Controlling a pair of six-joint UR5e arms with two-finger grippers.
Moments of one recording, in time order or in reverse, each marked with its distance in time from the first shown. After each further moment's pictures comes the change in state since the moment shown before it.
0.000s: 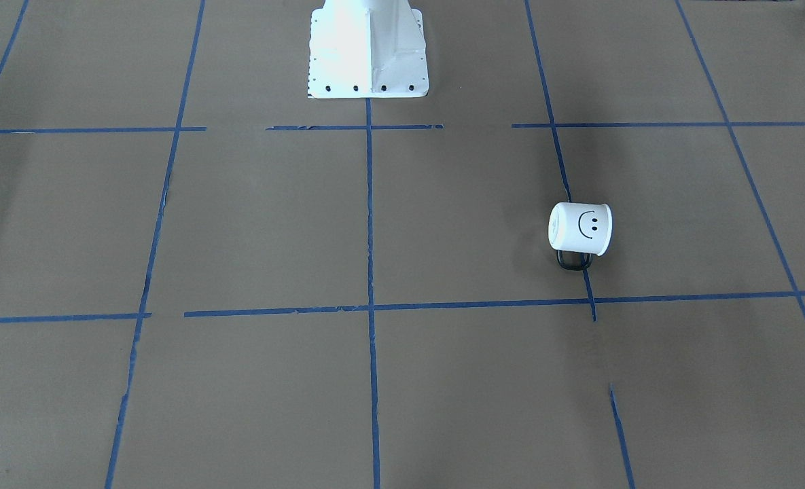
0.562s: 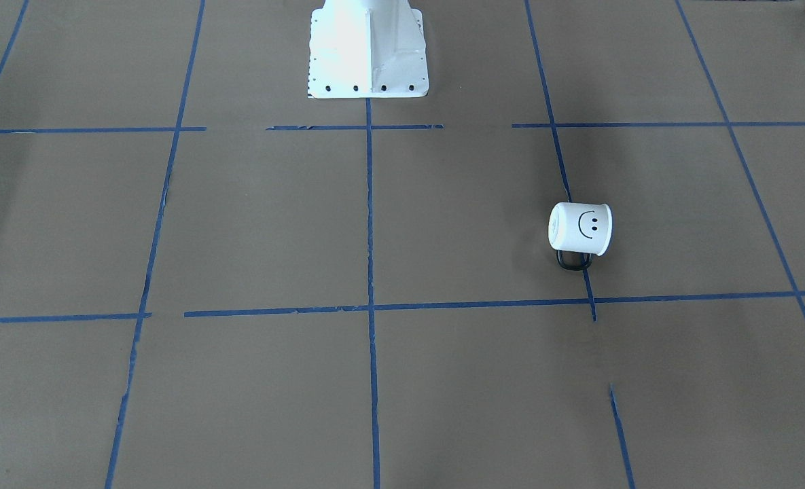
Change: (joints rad) left arm 0.001 -0.009 -0.020 -0.001 0.003 -0.006; right arm 0.000 0.000 0.000 0.000 0.000 0.000
